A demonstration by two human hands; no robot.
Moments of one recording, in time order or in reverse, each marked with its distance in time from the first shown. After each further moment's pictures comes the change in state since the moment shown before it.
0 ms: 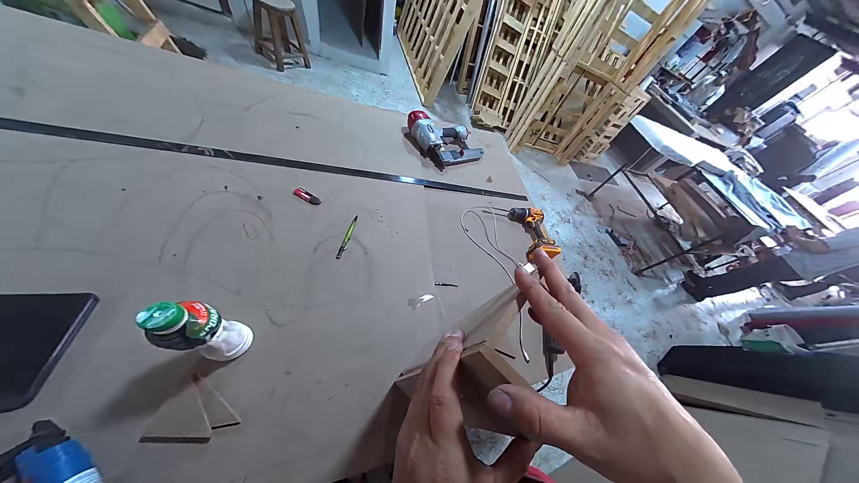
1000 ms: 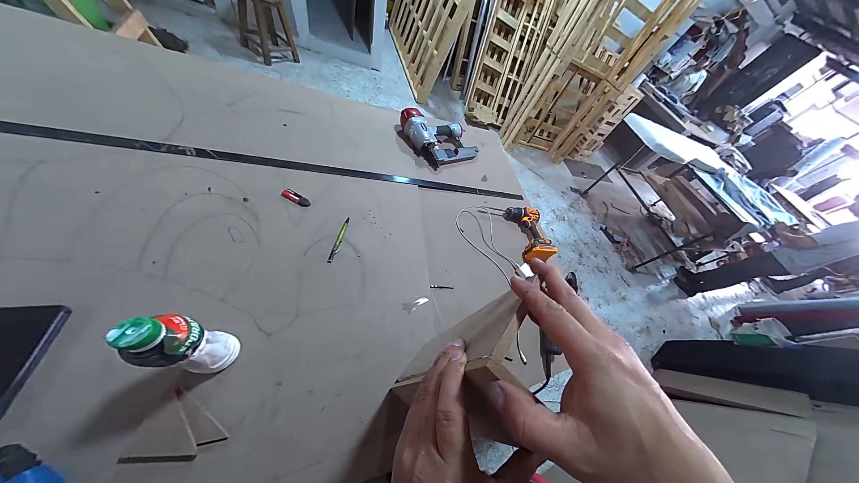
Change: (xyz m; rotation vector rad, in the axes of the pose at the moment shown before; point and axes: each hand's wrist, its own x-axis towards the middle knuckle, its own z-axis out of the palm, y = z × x) left_hand 0.006 -0.004 0.000 0.041 -0.067 0.024; right_hand 0.010 -0.006 0.005 -0.092 0.079 0.009
